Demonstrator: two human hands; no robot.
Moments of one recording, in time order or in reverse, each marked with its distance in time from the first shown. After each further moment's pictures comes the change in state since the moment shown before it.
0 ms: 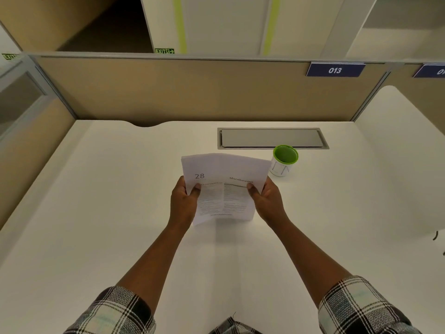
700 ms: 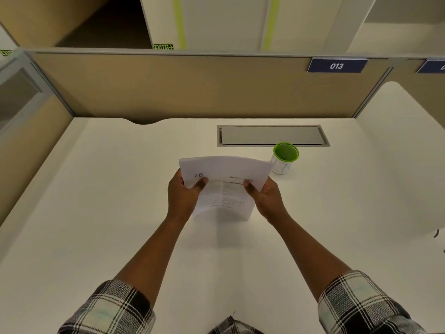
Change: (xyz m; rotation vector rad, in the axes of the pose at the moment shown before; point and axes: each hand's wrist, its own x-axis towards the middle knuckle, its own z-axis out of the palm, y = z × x) left_hand 0.012 0.012 0.002 -0.021 0.051 0.044; right_hand 0.008 0.004 -0.001 0.089 -0.045 0.048
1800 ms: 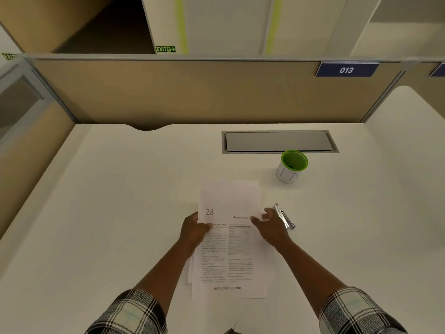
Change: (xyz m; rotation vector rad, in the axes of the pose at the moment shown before) left_hand -0.006 -0.086 0.001 0.080 -0.264 -0.579; right_hand 0.004 0.080 0.011 -0.404 -0.004 0.516
